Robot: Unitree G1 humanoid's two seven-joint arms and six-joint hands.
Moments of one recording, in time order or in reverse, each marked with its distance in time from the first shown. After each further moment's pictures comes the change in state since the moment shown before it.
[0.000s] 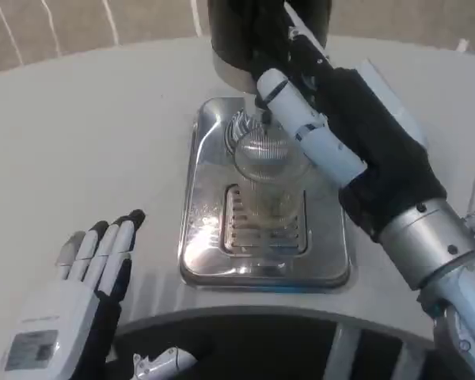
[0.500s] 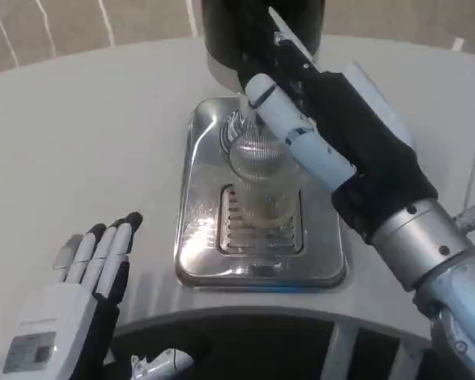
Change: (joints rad) left arm 0.004 0.000 0.003 0.004 -0.004 0.000 0.000; right arm -0.018 -0.052 0.037 0.000 0.027 0.017 0.008
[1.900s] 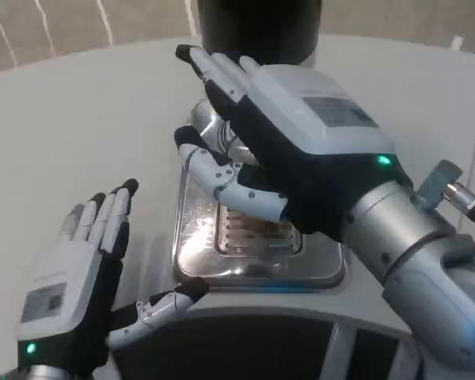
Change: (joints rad) left arm -0.265 -0.030 -0.021 0.241 -0.057 0.019 0.000; right arm -0.205 -0.128 0.348 -0.077 -0.998 0.136 0.510
